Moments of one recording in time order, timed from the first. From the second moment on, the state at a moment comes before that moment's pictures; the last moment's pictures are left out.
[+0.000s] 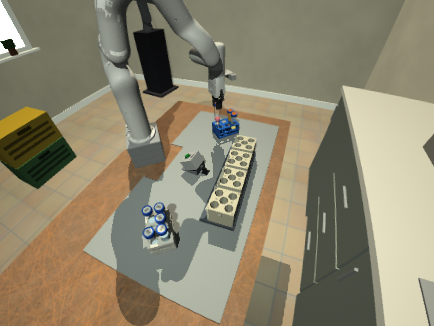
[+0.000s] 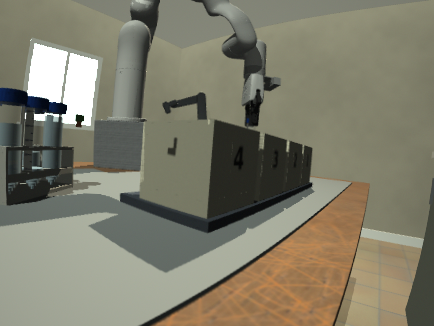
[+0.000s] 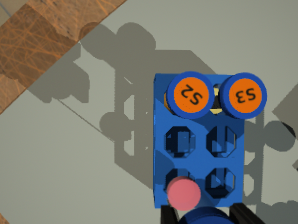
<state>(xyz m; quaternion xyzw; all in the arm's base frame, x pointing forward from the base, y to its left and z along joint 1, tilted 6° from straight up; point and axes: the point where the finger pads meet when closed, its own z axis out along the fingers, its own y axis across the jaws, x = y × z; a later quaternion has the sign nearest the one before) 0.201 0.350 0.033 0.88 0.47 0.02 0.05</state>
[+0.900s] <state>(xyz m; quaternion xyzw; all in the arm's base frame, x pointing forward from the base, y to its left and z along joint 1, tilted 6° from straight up) 0.202 0.349 0.021 0.88 0.47 0.02 0.05</state>
